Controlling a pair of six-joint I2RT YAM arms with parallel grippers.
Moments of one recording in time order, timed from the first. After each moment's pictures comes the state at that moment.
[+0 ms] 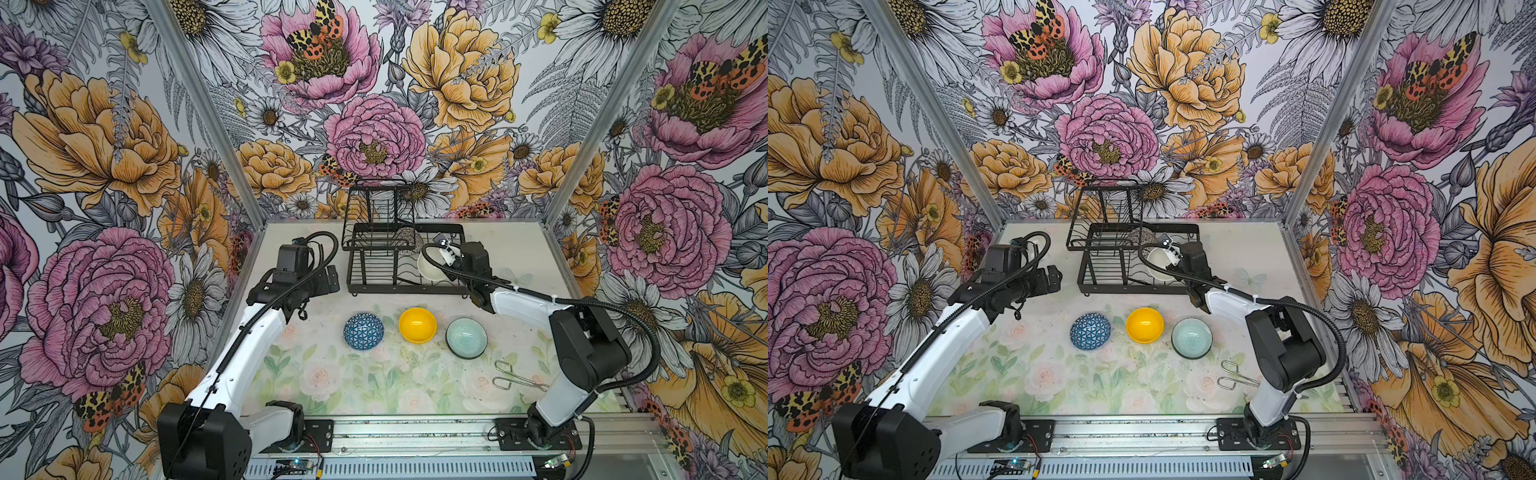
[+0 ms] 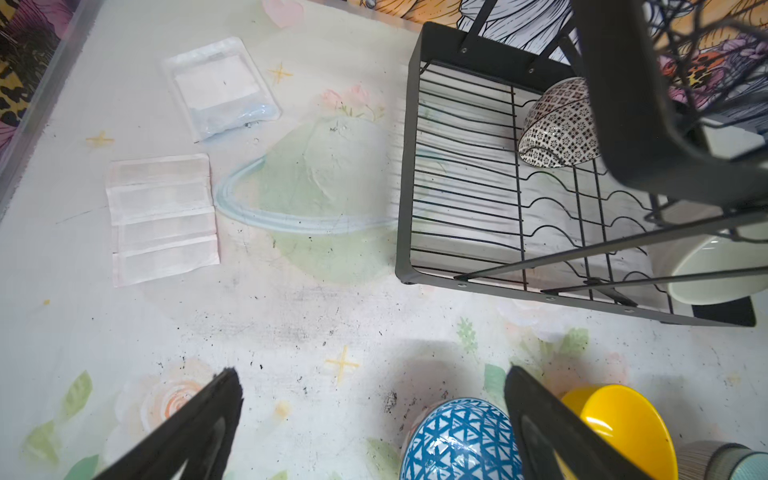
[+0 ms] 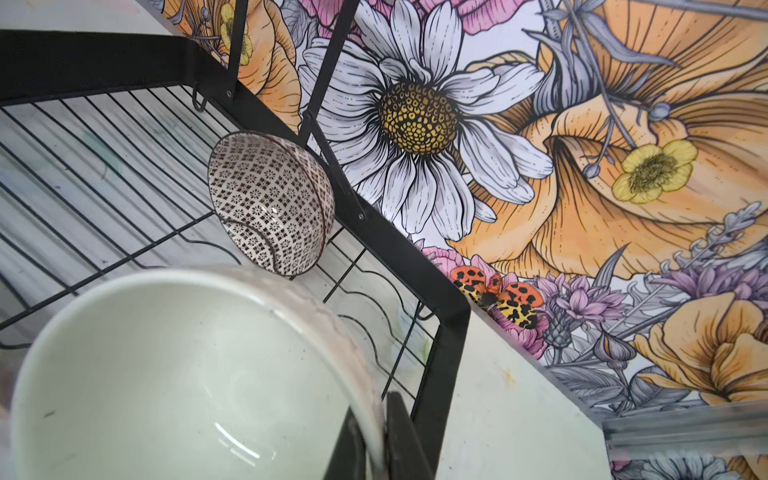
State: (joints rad) left arm -0.15 1.18 1.02 -0.63 0.00 -0.32; right arm 0.44 1.71 0.99 0.37 0.16 -0.52
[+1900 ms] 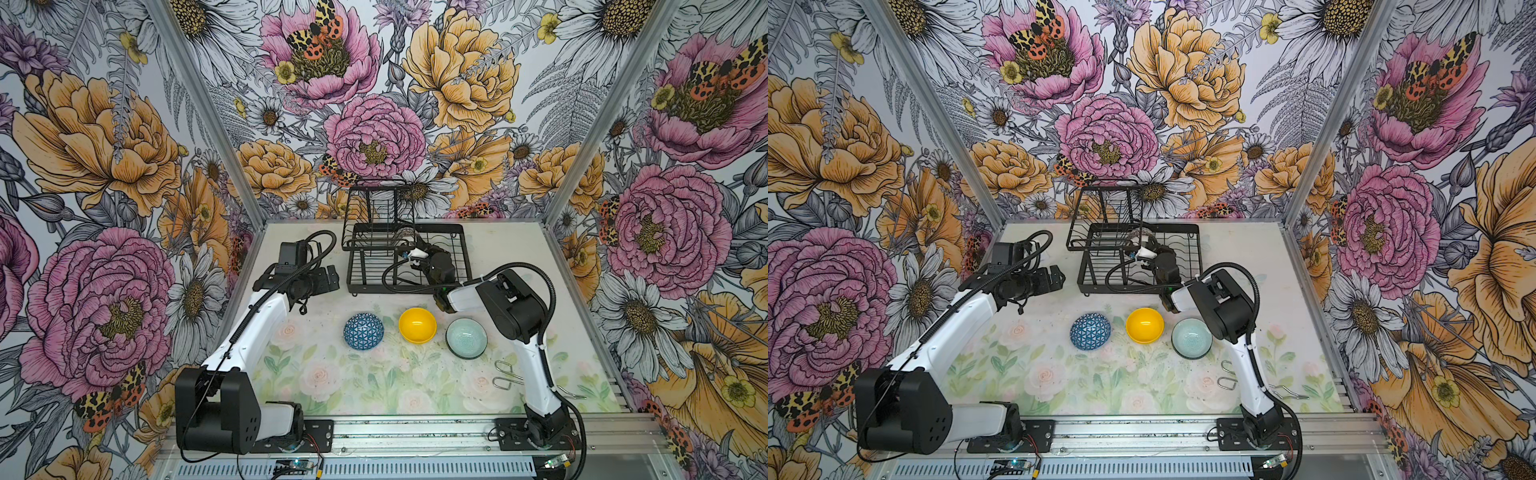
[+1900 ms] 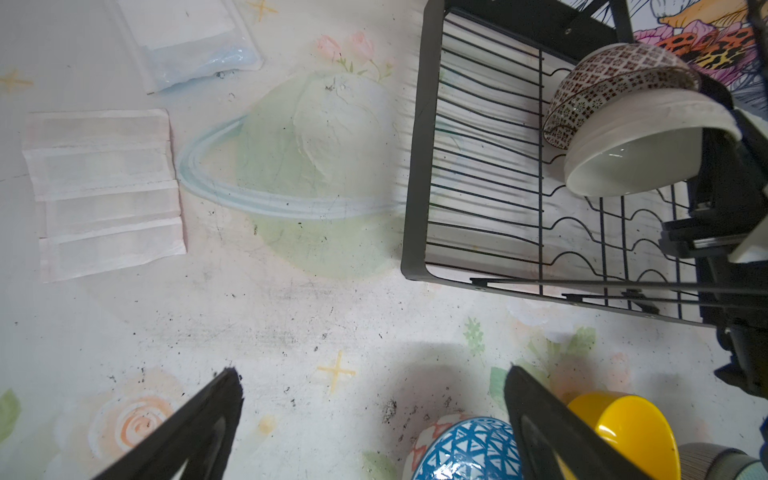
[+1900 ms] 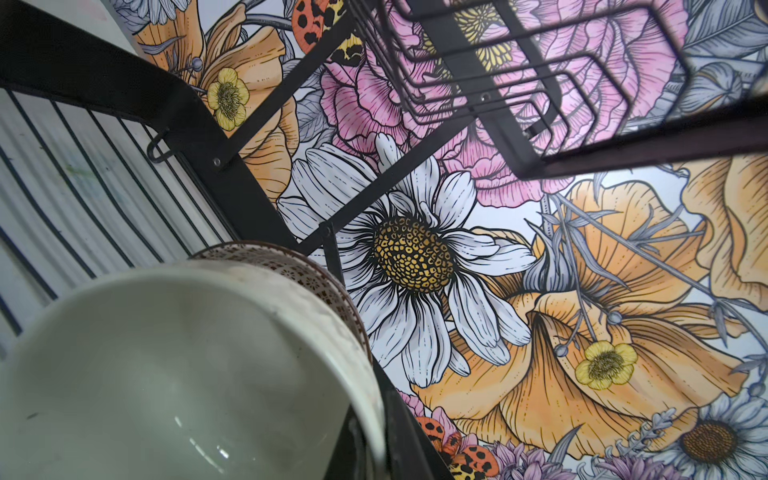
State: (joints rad) left arm -0.09 1.32 1.03 -0.59 0.10 -0.32; right arm 0.52 2.26 1.23 1.04 0.23 -0.93
